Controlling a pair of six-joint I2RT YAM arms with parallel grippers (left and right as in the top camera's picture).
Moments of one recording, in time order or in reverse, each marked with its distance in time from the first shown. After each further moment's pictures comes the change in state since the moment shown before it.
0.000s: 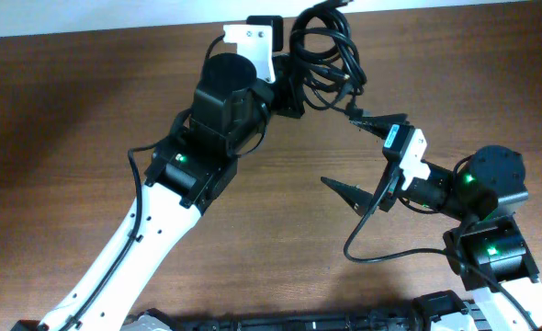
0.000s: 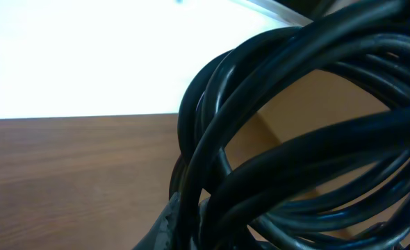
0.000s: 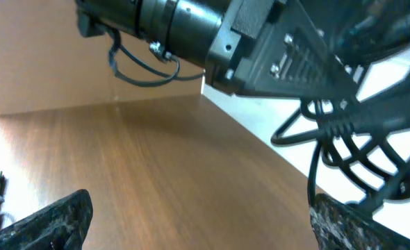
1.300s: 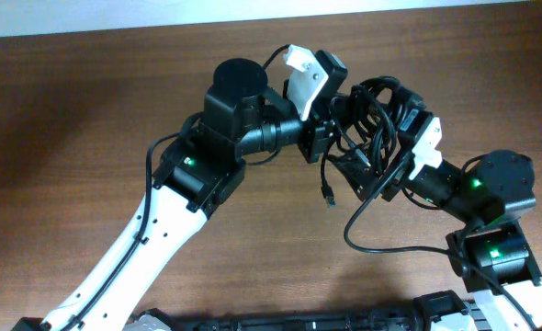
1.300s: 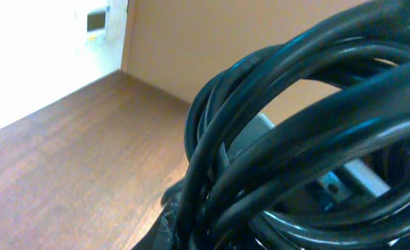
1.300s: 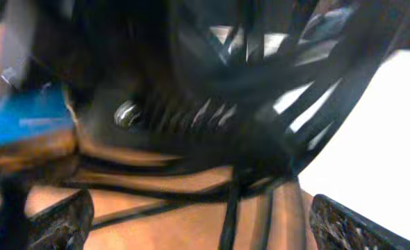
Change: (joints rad) left arm -0.047 0.004 0.000 0.045 0.546 0.302; right arm -0.009 -0.012 0.000 0.041 0.126 0.108
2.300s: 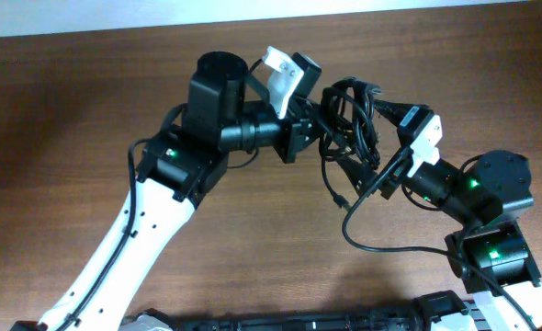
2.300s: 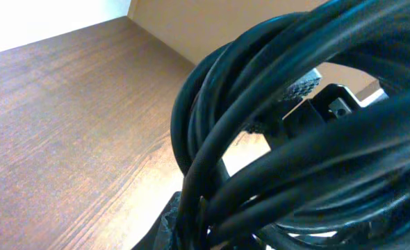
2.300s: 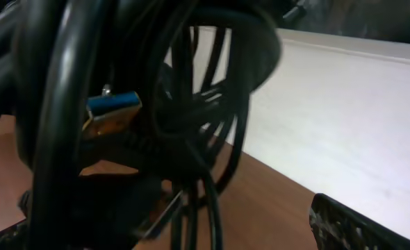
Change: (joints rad) left arm 0.099 0.000 0.001 -0.224 0.095 -0.012; right arm 0.010 -0.006 -0.002 -0.014 0.093 -0.001
